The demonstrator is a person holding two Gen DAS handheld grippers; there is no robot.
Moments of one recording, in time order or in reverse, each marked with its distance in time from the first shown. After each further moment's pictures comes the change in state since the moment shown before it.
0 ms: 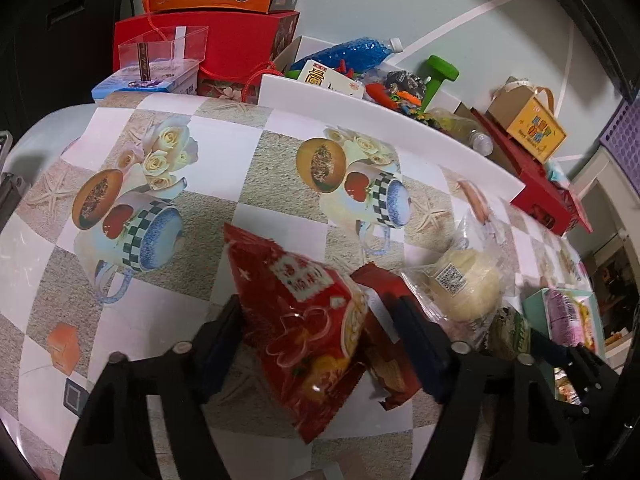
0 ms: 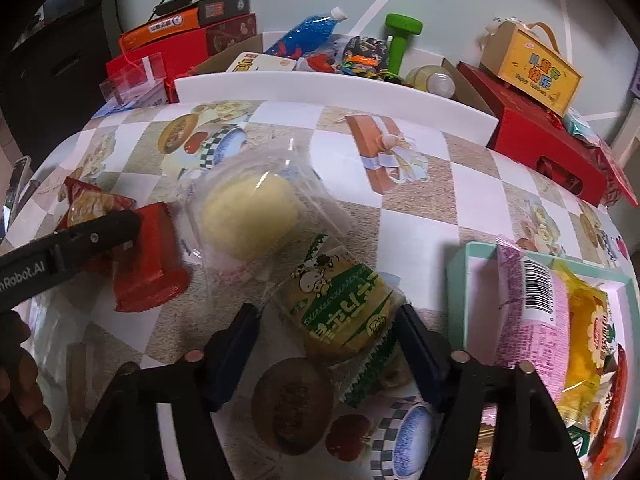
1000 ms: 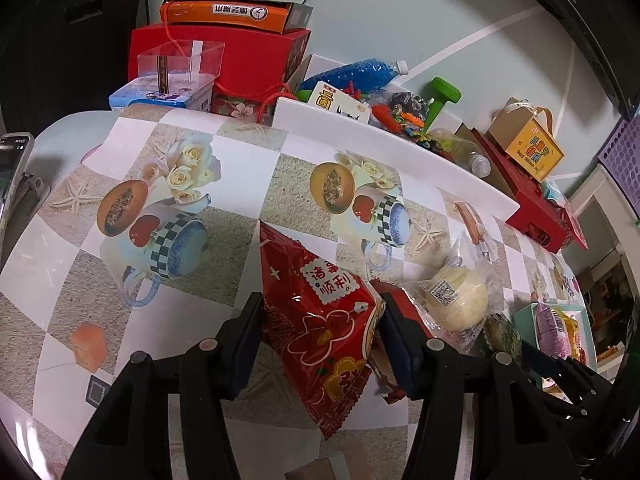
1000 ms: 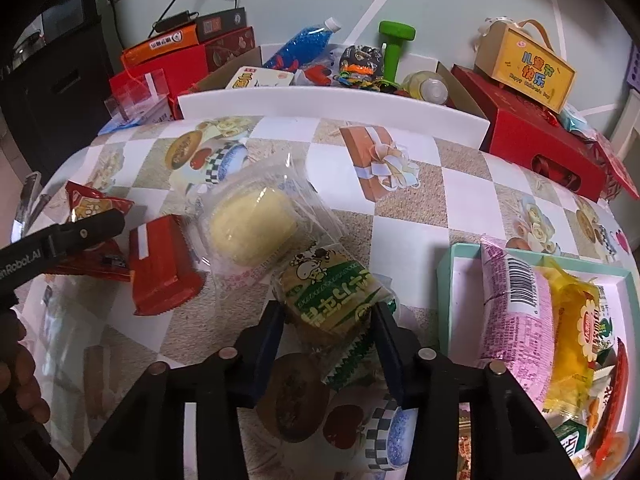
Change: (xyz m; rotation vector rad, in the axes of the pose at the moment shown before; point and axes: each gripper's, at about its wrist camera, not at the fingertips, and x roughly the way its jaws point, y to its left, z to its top) left arm -0.023 0.007 0.003 -0.031 -0.050 -0.004; right arm -0.016 -0.007 0.000 0.025 -0.030 0.037
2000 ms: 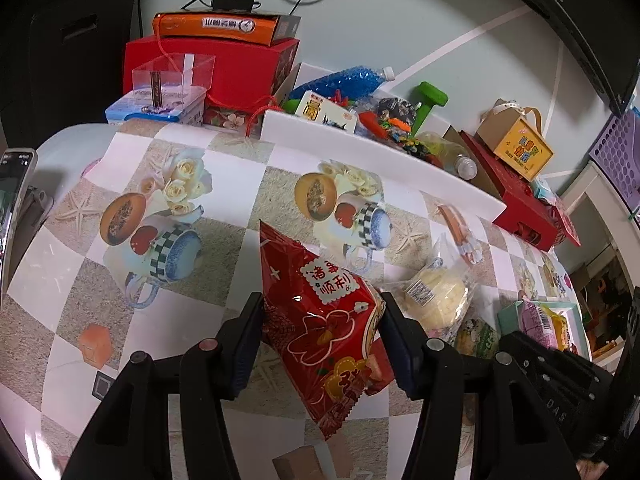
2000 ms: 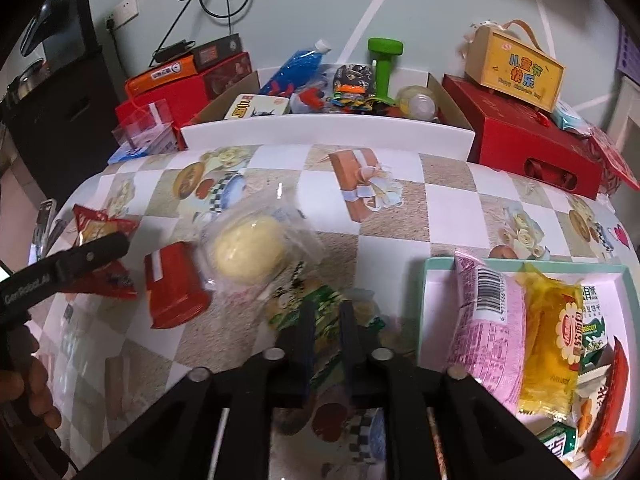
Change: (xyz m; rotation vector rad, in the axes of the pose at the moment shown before) left arm -0.013 -0.008 0.002 0.019 -0.007 -0.012; right arm -0.016 -0.020 0.004 0.048 -0.050 0.046
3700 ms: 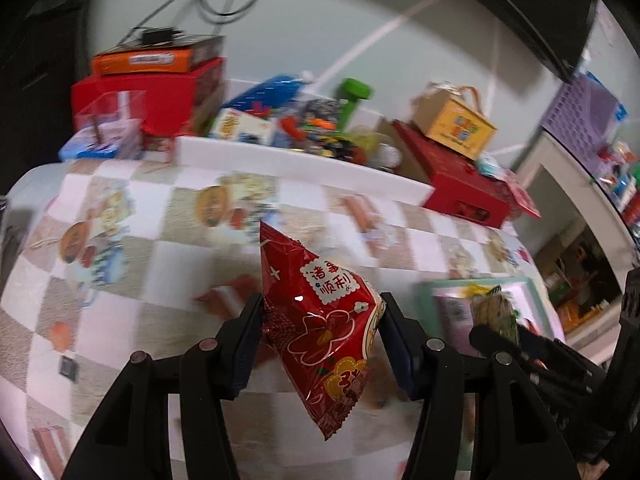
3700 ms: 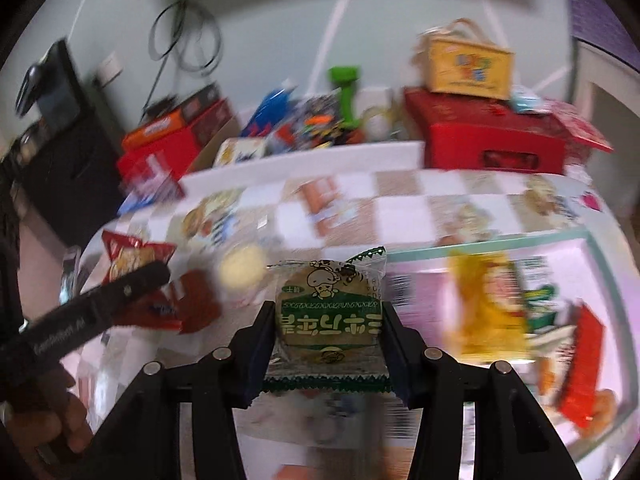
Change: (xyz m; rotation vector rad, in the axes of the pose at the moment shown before) left arm -0.036 -0.095 -0.011 0.132 -0.005 -0.120; right arm -0.075 -0.046 -0.010 0.166 -0.087 0.009
